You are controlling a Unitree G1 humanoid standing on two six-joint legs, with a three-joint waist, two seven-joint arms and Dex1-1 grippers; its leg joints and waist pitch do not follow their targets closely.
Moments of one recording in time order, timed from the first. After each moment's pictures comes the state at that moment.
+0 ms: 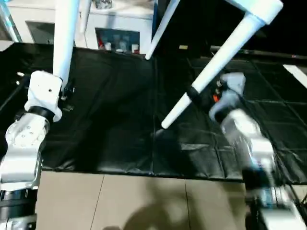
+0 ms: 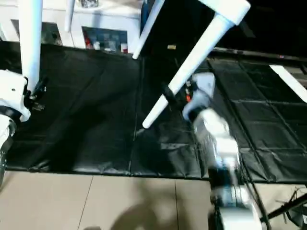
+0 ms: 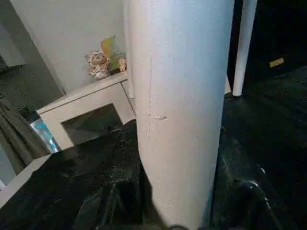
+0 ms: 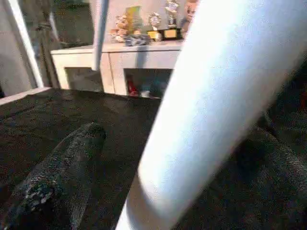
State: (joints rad) left arm -0.32 0.49 0.19 0.02 0.03 0.15 -0.28; right arm -0.64 -0.17 -0.11 0.49 0.32 0.15 0.46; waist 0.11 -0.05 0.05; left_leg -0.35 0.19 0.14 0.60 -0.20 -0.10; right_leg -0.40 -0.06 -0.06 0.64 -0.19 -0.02
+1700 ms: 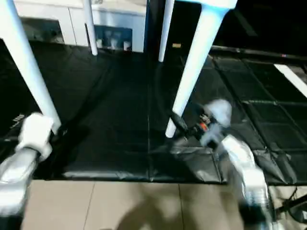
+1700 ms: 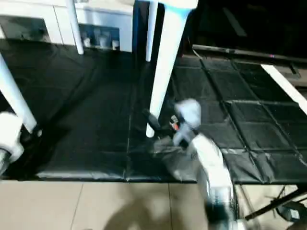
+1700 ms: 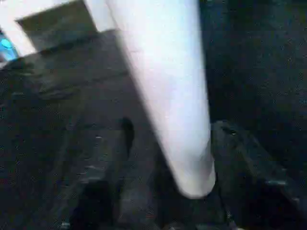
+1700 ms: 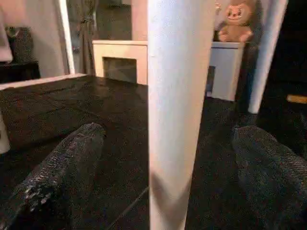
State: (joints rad) left arm -0.08 0.54 0.28 0.28 -0.09 -0.06 -0.33; right arm -0.16 -0.07 -0.01 0.10 0.27 -0.02 0.56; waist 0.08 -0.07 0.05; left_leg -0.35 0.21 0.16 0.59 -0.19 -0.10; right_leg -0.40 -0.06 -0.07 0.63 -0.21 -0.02
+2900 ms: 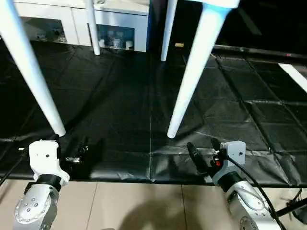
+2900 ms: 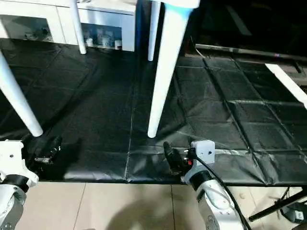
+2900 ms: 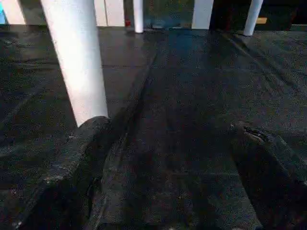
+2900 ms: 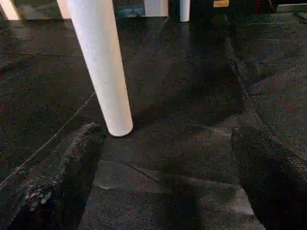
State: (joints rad) left arm 0.23 0.25 0.20 -0.27 -0.19 0.17 -0.16; right arm 0.15 -0.06 0.01 -0.17 0.20 0.23 0.29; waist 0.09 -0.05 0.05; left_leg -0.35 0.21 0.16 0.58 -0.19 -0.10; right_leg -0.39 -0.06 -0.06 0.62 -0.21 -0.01
